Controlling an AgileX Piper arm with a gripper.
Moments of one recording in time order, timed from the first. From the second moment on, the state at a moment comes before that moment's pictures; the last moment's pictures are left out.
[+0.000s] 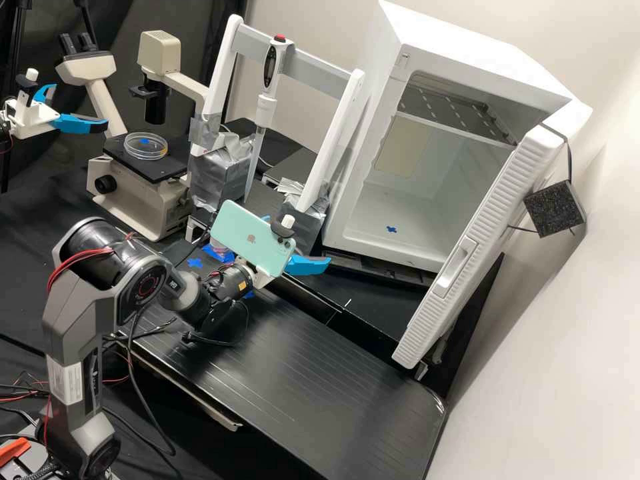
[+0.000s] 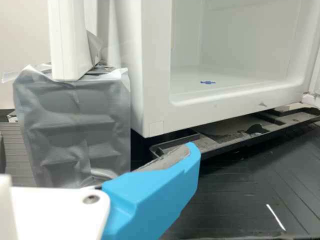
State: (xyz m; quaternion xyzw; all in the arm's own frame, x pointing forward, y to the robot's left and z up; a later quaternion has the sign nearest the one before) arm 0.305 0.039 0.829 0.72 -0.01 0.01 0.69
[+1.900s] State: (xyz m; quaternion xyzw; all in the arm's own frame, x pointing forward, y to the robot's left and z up) arm 0.183 0.210 0.802 0.64 0.38 0.19 0.64
